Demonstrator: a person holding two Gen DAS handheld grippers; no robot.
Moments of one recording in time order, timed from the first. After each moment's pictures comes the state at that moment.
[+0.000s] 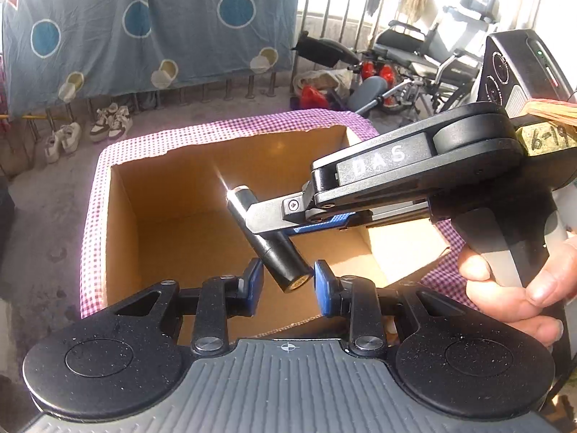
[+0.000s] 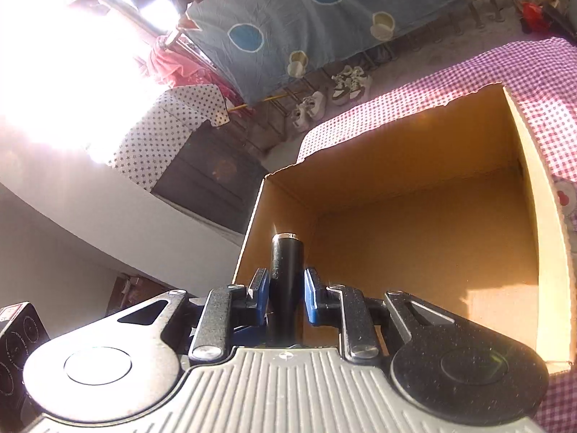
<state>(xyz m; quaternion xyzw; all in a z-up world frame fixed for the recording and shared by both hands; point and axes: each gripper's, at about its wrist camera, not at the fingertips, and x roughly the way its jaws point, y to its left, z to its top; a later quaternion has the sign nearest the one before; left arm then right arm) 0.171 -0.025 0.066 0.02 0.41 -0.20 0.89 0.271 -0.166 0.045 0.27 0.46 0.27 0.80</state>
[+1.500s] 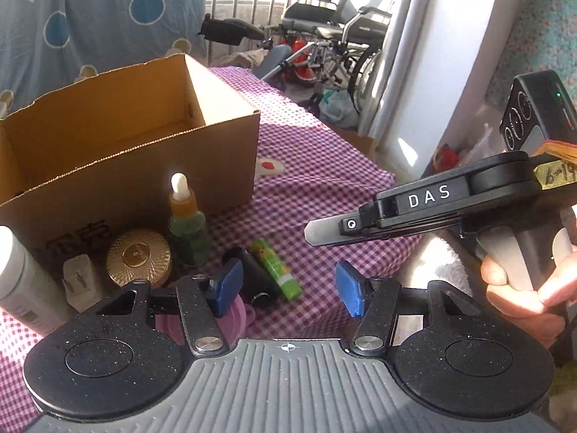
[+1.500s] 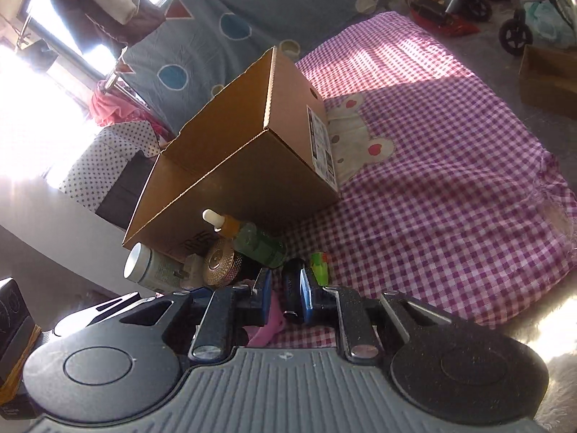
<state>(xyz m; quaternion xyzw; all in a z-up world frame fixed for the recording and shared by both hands) 0.046 -0.115 -0.003 0.06 0.39 -0.32 0.86 0.051 -0.313 -0.051 0.29 0.41 0.15 0.85</state>
